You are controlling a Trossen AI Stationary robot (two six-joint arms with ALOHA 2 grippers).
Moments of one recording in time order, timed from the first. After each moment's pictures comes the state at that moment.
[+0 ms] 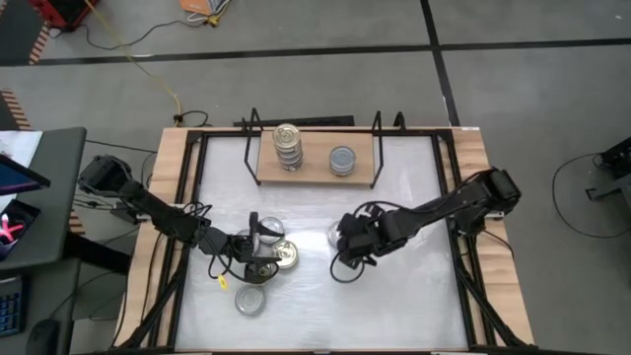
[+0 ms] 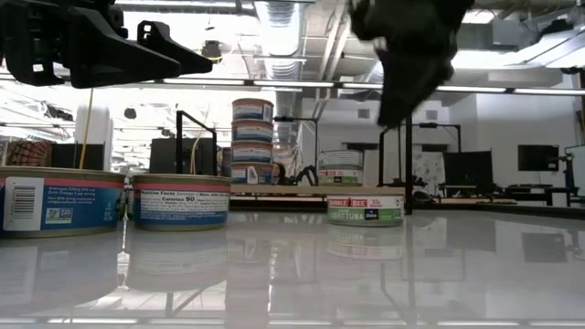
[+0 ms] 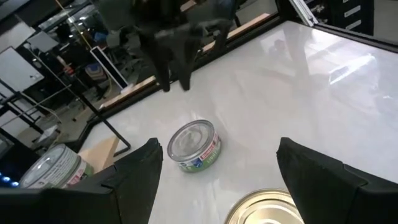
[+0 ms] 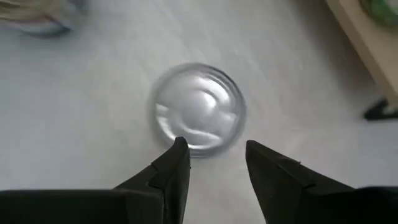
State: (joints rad) left arm -0.48 1.24 0.37 0.72 -0.50 0.38; right arm 0.31 1.72 1.34 -0.93 0.43 0.78
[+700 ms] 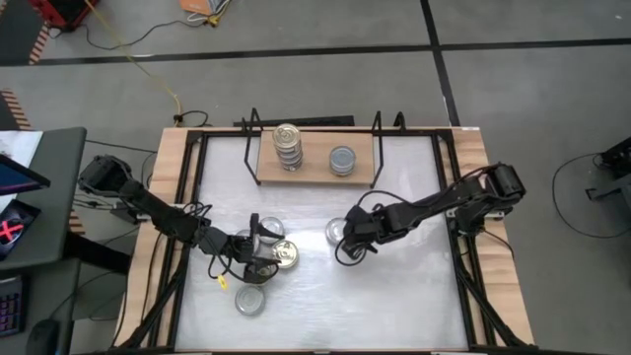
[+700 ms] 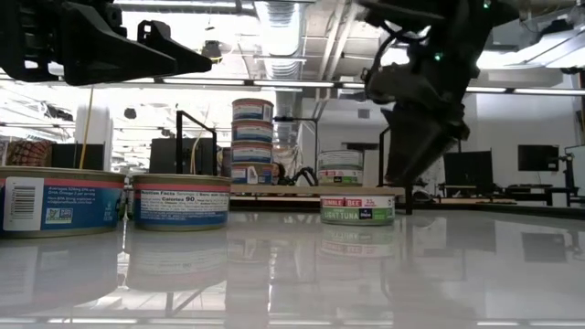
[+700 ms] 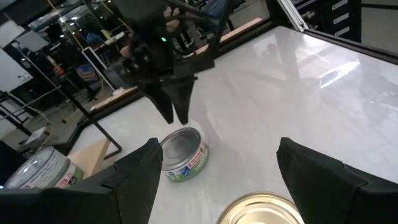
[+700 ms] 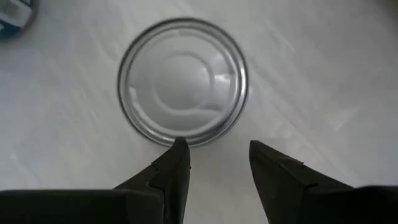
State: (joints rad) left arm -0.48 1.24 0.37 0.73 -0.47 0.37; right arm 0.21 1.66 1.03 -0.59 0.28 0.89
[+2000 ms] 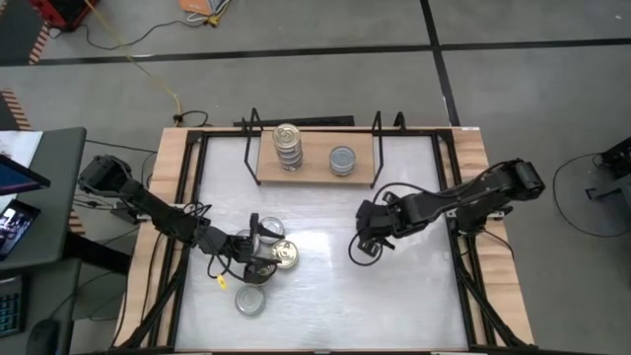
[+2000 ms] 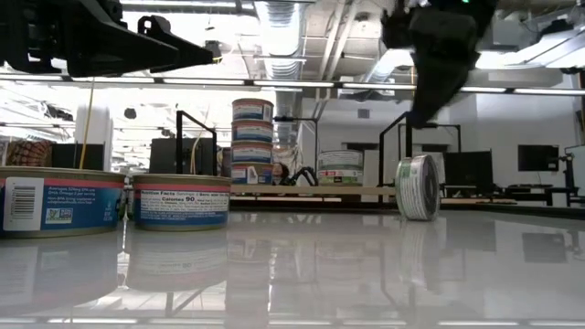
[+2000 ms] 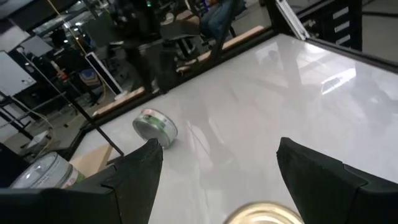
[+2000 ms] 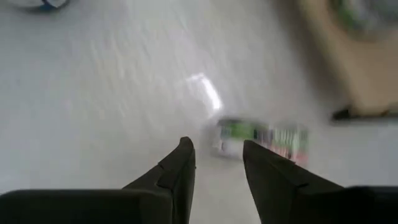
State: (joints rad) left arm -0.48 1.24 0.36 0.76 -0.46 0.37; right arm 0.24 1.50 1.13 -0.88 0.37 0.67
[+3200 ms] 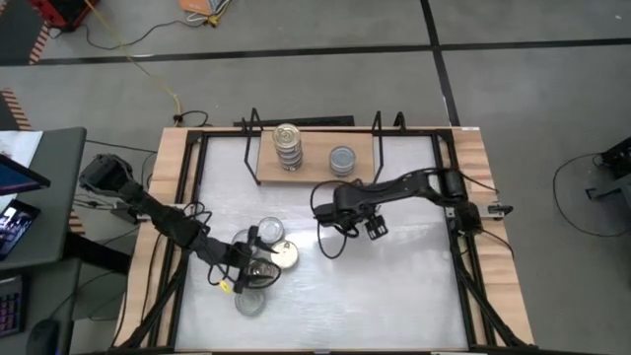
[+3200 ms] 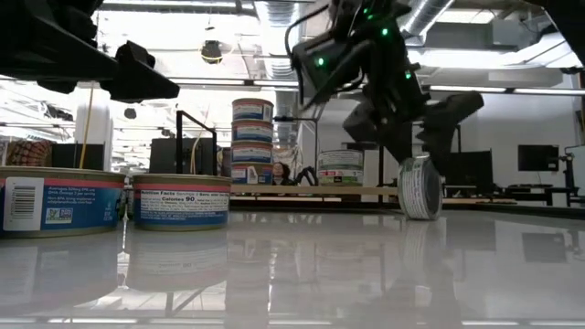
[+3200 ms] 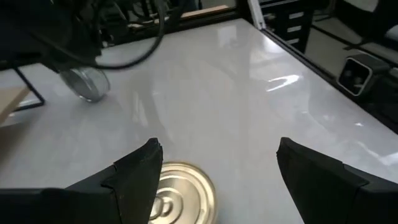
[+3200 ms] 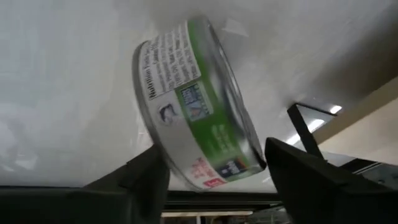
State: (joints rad) left arm -0.57 1.24 0.36 0.59 -0.42 0.00; right arm 0.02 2.08 1.61 -1.55 0.32 -0.32
